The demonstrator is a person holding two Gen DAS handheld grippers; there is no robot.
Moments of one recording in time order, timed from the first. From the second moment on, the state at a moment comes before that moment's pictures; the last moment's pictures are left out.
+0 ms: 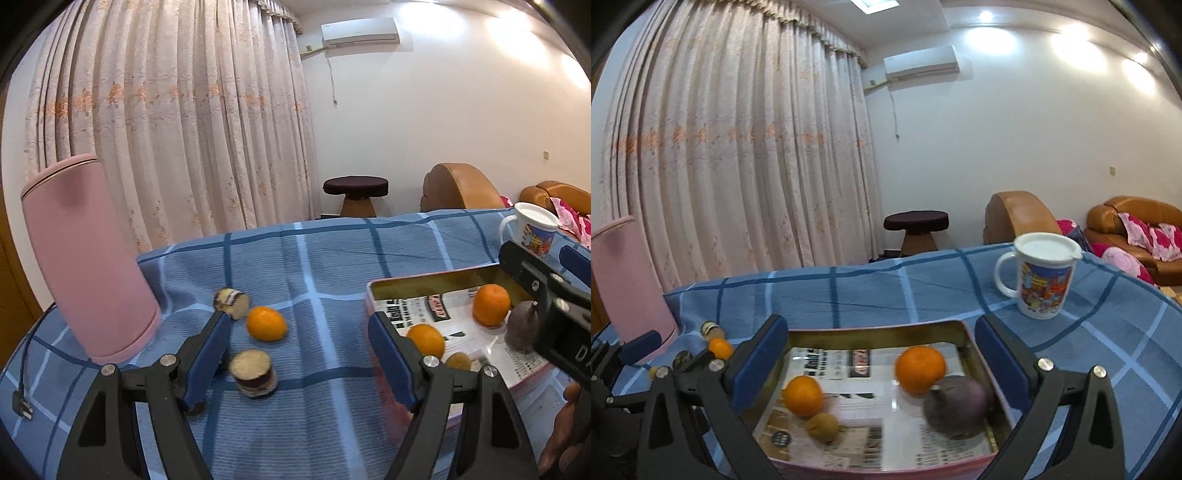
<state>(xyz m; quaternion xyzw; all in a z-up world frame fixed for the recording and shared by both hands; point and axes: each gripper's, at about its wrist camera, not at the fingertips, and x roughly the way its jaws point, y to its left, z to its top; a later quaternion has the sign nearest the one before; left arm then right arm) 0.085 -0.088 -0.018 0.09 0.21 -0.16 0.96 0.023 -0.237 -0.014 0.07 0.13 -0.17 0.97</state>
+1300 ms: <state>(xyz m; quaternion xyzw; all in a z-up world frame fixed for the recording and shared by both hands) 0.162 0.100 -0.025 0.03 0.30 0.02 0.95 0.108 -0.109 -0.031 0.05 0.24 0.00 0.97</state>
